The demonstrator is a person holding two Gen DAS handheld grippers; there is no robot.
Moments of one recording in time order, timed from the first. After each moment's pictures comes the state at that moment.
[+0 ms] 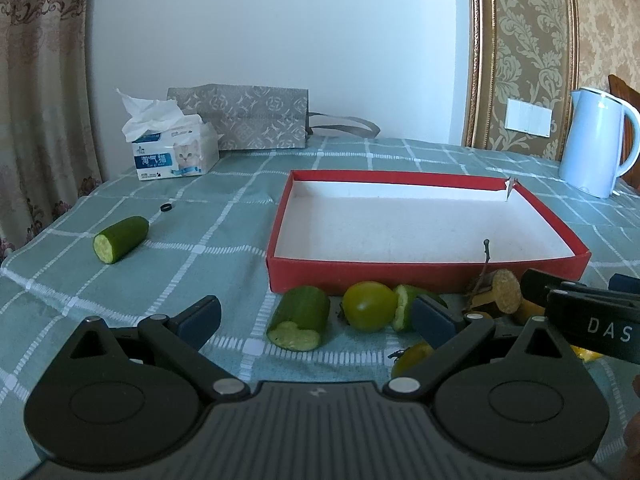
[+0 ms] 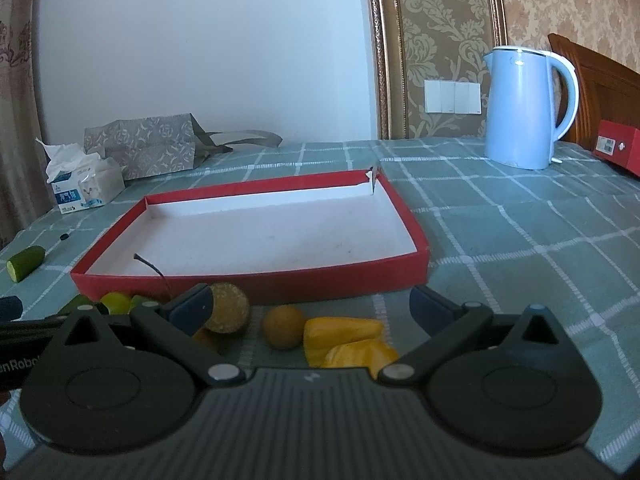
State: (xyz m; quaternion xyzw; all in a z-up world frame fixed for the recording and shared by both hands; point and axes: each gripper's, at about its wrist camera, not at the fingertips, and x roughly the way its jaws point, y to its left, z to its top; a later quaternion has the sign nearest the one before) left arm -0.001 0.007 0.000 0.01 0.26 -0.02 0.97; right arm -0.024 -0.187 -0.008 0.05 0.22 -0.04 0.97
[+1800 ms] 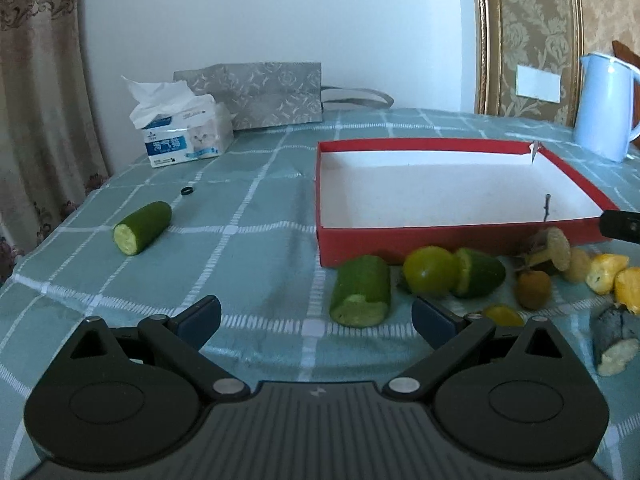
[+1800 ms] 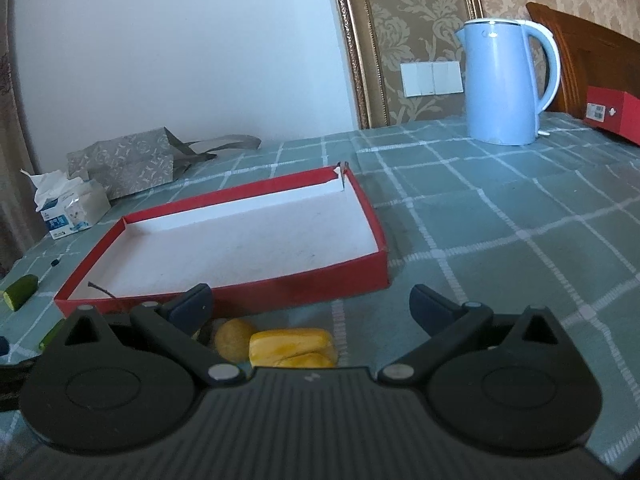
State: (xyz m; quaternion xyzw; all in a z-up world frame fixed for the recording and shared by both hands) left arm 0.012 0.034 -0.013 0.05 0.29 -0.02 0.96; right arm -0.019 -0.231 -0.008 0.10 0.22 -0.04 0.97
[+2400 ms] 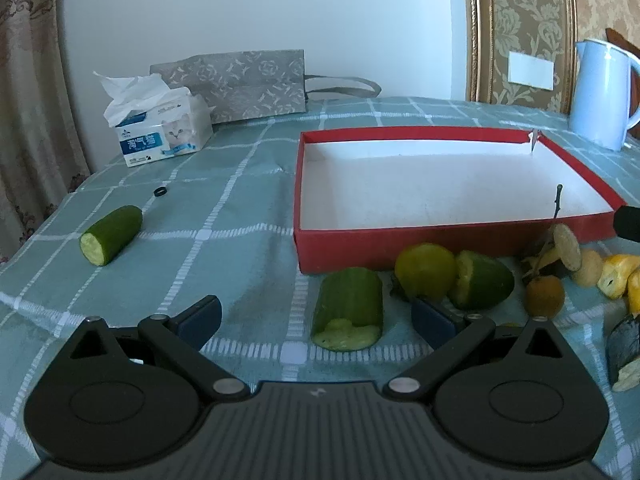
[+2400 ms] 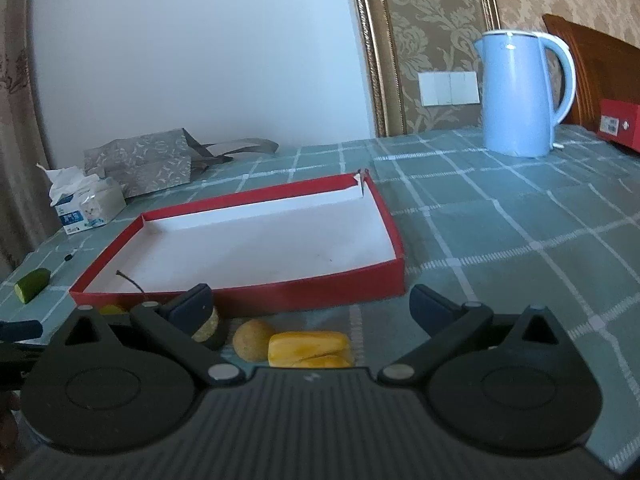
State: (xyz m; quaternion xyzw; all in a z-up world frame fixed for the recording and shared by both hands) left arm 0.036 0.029 -0.022 0.05 0.30 -0.04 0.95; right arm -0.023 -0.224 -0.007 0.08 0.21 -0.02 0.97
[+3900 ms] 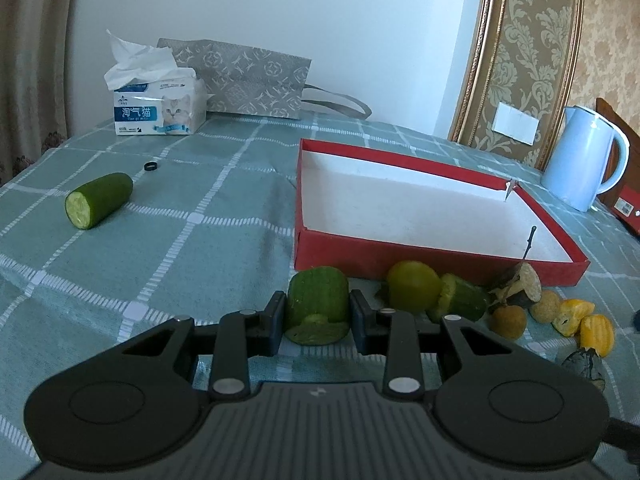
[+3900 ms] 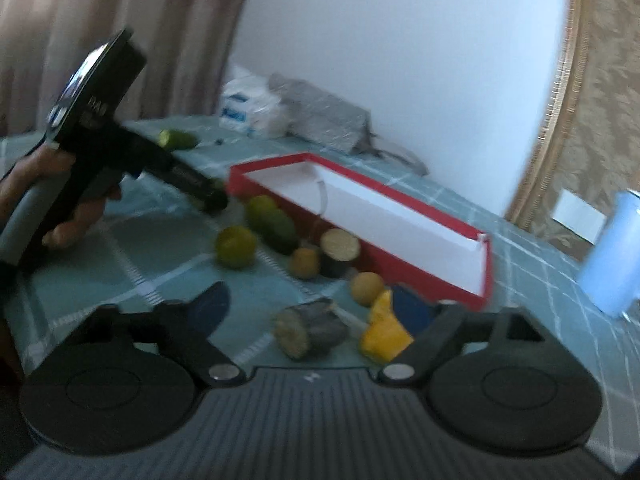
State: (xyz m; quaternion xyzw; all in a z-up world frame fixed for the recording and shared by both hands) left arm 0.028 0.062 -0.021 -0.06 0.29 -0.08 0.95; right arm -0.099 -0.169 -0.006 -0.20 0.19 0.19 0.94
